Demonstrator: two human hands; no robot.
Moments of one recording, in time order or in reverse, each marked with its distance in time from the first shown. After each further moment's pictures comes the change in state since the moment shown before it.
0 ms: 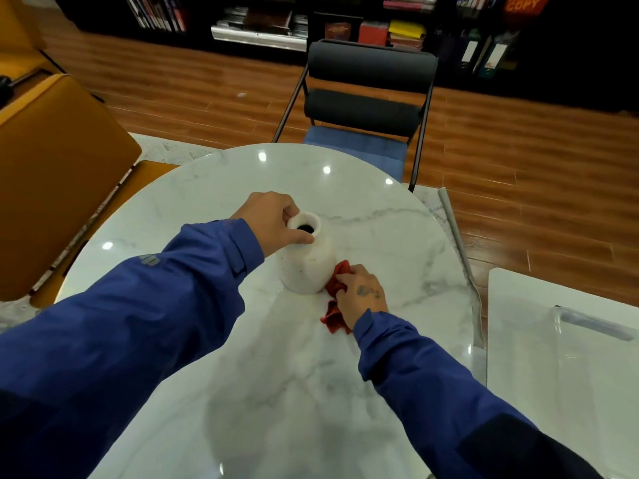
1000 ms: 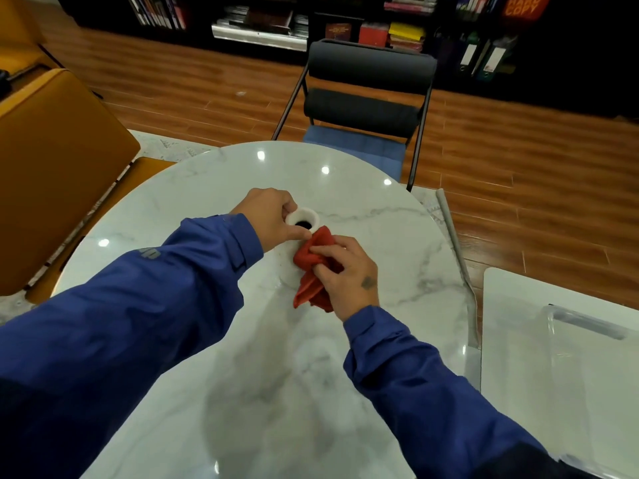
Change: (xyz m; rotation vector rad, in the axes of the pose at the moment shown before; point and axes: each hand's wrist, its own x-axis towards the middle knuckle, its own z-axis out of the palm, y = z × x) left_hand -0.004 0.004 0.001 0.024 0.008 0.008; right_hand -0.035 -0.036 -0.006 0.447 0.218 -0.476
